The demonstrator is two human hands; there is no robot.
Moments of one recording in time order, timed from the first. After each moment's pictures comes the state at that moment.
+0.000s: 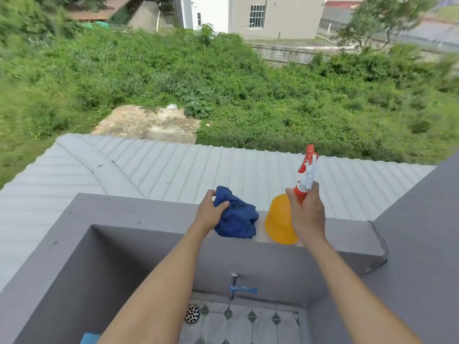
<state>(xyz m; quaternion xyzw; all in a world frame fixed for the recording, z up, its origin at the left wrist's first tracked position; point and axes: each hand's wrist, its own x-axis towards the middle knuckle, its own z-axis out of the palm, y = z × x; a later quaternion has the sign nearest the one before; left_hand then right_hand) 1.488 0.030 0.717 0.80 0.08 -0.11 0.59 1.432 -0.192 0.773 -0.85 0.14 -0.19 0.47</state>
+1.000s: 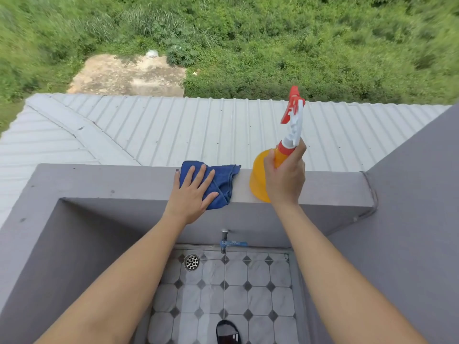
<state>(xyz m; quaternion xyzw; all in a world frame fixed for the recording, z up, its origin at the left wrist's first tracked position) 1.465 0.041 0.652 0.98 -0.19 -0.06 -0.02 1.449 -0.180 0.729 -0.86 0.18 -0.30 0.38</state>
